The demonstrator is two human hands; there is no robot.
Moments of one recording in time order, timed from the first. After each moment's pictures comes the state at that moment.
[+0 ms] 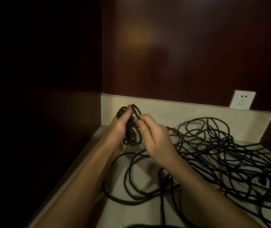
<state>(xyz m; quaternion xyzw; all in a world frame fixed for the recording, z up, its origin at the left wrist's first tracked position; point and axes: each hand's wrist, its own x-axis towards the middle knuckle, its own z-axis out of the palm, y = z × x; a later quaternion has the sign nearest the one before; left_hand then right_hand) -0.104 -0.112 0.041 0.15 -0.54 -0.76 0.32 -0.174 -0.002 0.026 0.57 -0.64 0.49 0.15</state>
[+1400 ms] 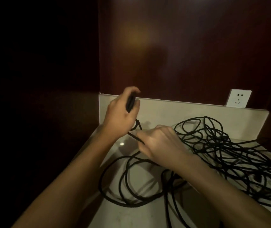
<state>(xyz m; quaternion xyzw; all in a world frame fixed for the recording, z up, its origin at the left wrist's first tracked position) -0.117 -0.128 0.062 0.03 -0.82 -0.26 0.51 -0.180 0.027 0.039 0.63 -0.70 0.05 0.34</state>
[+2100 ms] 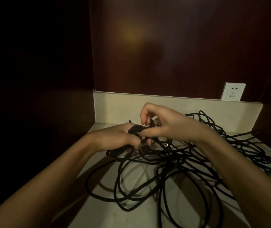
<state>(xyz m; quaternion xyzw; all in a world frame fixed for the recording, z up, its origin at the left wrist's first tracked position) -0.078 -0.098 0.065 -0.03 -0.87 -0.49 0.00 -0.200 0.054 0.094 0.63 -0.68 0.35 -0.12</state>
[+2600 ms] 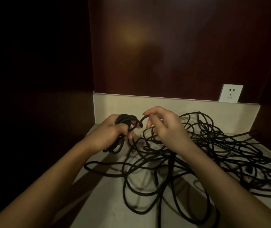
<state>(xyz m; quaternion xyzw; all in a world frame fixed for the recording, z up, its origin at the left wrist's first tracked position) -0.074 -0.108 0.056 0.00 -0.82 -0.54 0.20 -0.196 0.049 0.056 0.49 -0.70 0.52 0.04</state>
